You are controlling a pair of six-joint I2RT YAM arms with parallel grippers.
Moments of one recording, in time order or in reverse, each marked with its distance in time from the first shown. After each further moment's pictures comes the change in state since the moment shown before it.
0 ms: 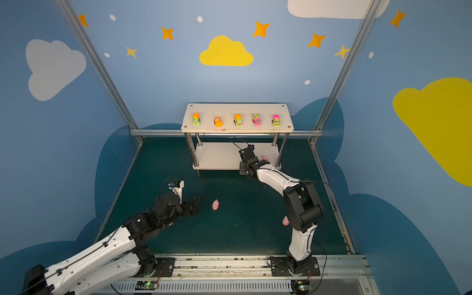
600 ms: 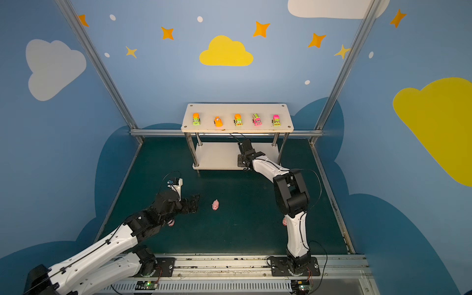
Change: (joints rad) left arm 0.058 0.029 0.000 0.024 0.024 0.013; right arm -0.049 0.206 0.217 -0.010 -0.043 -0.050
